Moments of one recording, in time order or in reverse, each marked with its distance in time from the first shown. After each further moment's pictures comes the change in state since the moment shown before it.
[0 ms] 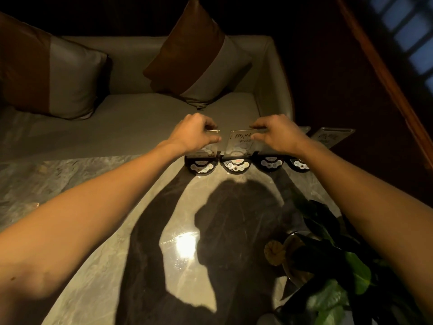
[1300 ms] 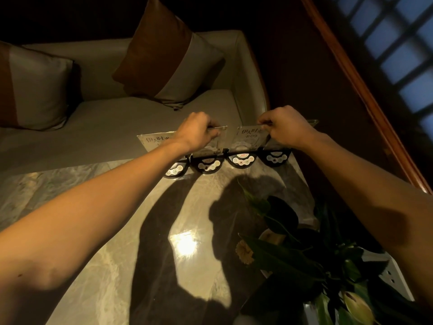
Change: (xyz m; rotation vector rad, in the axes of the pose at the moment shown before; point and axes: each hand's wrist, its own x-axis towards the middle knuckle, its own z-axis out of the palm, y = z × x) left_hand 0.041 0.082 0.056 0.088 -0.030 0.117; right_hand -0.029 0.107 -0.031 -0.110 0.106 -0.008
